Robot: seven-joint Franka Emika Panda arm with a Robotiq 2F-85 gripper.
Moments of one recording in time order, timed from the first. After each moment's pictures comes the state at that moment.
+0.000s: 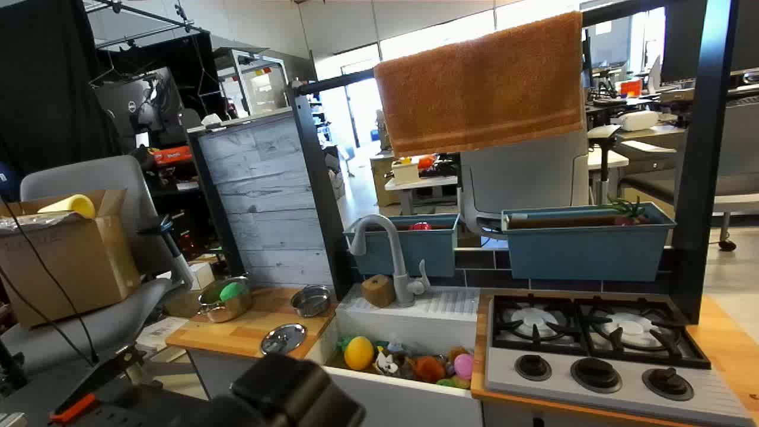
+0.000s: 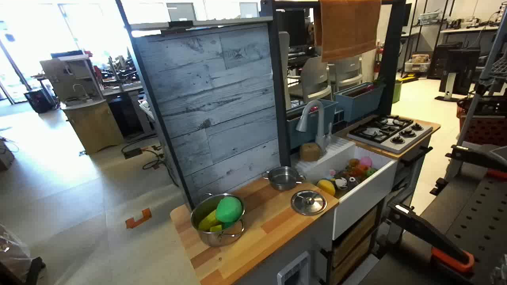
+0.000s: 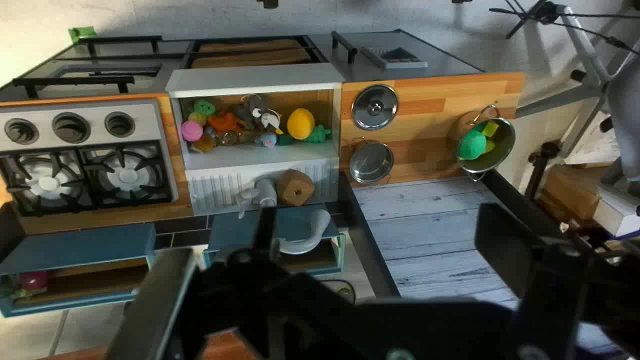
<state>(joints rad) -0.02 -0.60 -0.30 -2.41 0.04 2.00 -0.33</state>
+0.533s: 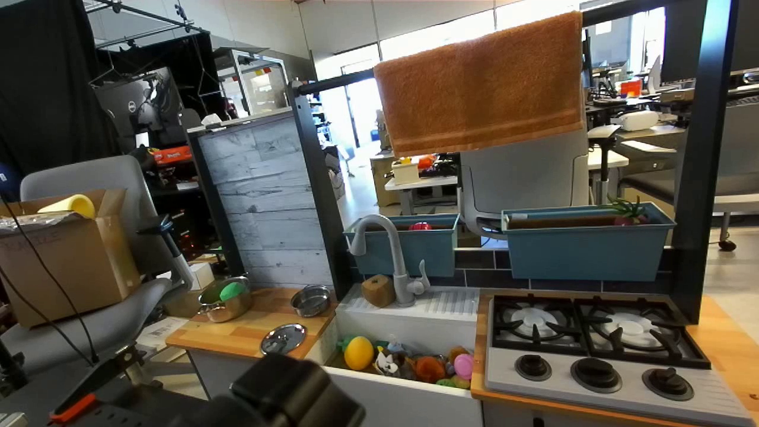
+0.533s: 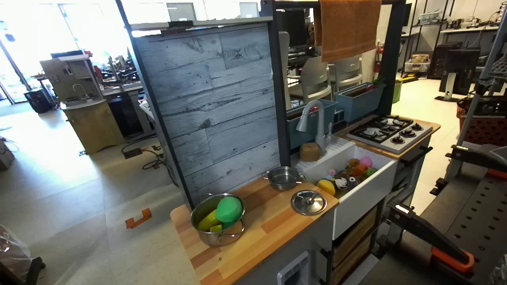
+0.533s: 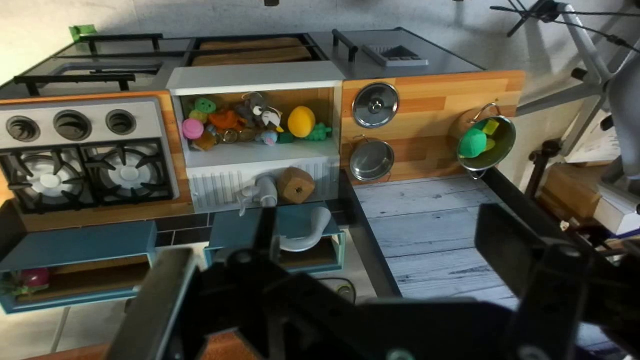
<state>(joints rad) -0.02 -0.60 -0.30 -2.41 0.04 2.00 -0.33</state>
